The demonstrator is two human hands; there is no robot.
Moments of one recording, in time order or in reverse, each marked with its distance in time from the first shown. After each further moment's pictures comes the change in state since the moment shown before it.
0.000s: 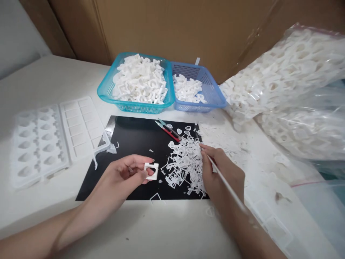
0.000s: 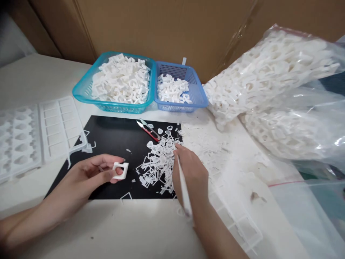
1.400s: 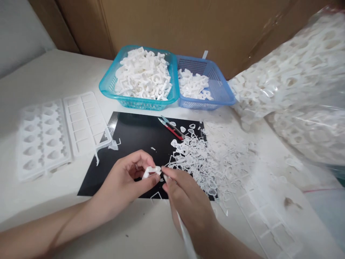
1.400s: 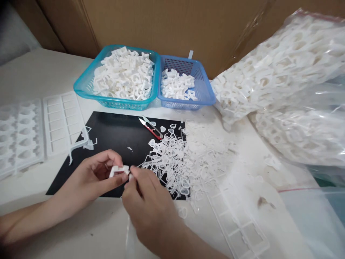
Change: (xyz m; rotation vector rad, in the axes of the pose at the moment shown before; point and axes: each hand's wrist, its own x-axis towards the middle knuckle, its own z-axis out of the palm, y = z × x) left_hand 0.001 0.002 0.013 0.077 -0.084 0.104; right_hand -0.038 -0.050 0.013 0.456 -0.280 -0.032
